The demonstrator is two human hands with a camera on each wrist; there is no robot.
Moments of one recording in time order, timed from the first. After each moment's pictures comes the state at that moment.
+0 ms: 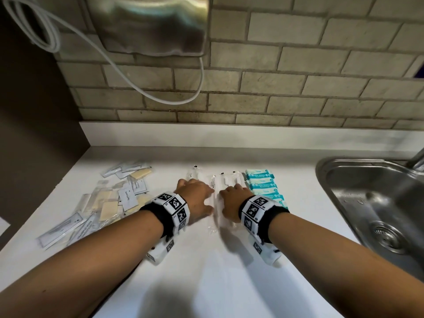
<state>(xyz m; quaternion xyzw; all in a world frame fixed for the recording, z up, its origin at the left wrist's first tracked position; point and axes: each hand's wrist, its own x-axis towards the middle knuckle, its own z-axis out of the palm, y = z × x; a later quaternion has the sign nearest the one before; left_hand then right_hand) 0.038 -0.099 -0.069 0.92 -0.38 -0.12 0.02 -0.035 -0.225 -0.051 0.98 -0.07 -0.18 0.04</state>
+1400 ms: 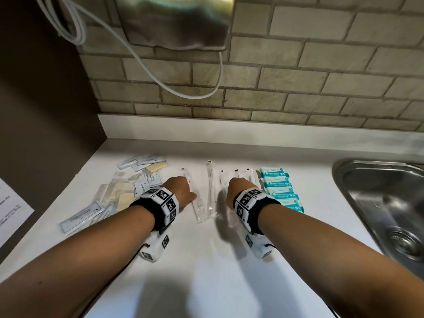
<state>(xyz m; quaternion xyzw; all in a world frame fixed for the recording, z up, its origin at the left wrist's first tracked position) 0.062 -0.041 -0.072 0.96 -0.14 -0.16 0.19 -0.017 -0.198 -0.048 0.98 -0.13 -0.14 0.00</state>
